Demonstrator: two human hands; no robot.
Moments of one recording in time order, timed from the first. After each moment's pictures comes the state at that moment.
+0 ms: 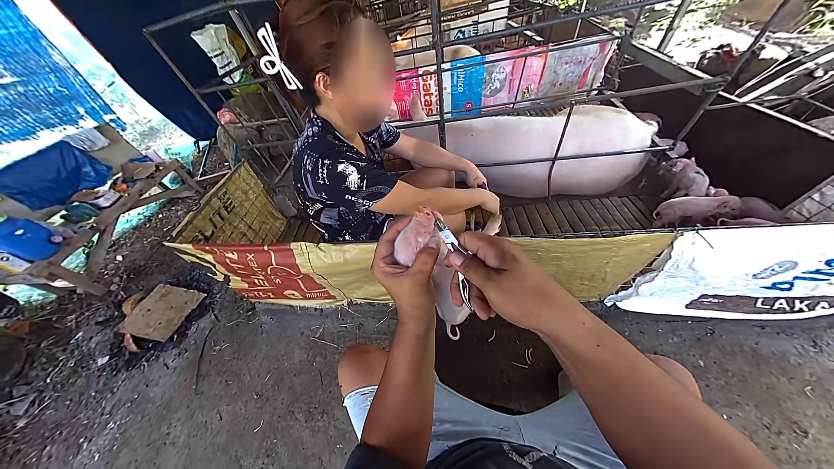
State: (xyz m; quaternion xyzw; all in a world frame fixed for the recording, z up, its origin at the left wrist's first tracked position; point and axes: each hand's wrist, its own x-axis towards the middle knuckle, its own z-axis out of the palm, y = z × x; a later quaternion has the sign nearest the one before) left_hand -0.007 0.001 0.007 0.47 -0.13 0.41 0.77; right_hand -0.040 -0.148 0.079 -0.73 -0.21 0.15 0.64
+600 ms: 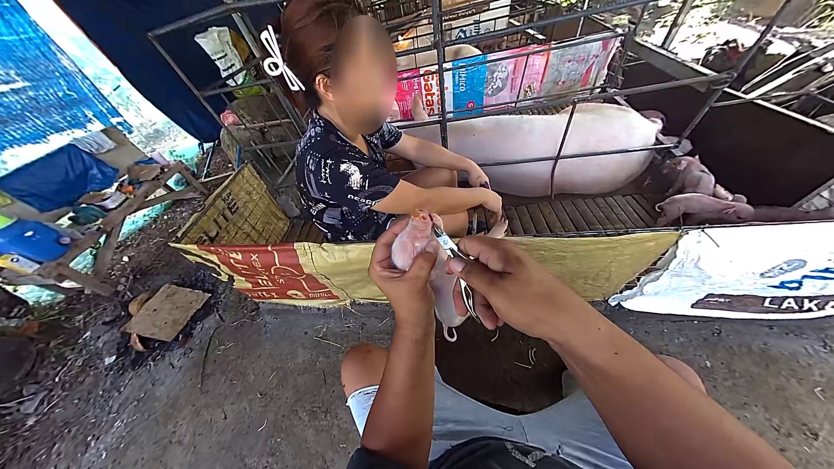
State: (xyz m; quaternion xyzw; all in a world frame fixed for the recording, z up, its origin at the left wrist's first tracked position) left_hand -0.016 0.003 0.012 0.45 -0.15 0.41 0.78; right_hand -0.052 -0.149 0.091 -0.73 -0.21 0.17 0.63
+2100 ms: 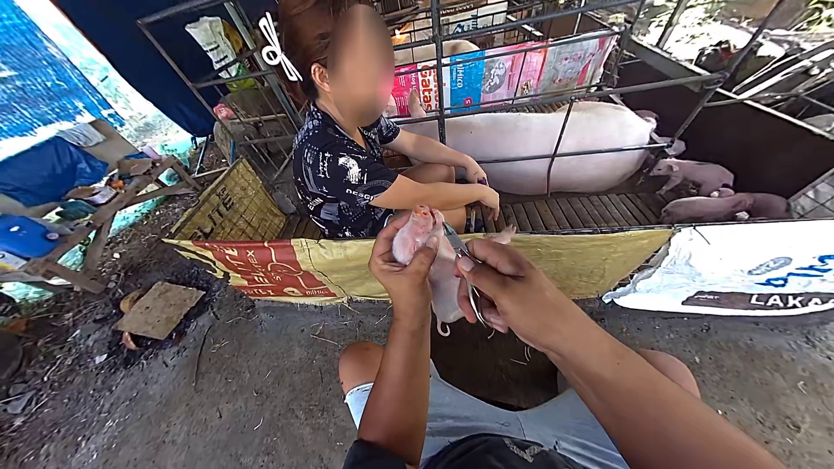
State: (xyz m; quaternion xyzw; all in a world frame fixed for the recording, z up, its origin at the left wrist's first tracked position) left_hand -0.011 0.012 0.006 0.46 -0.16 0.40 0.77; right_hand -0.064 -0.148 0.073 -0.66 -0.21 0.13 0.71
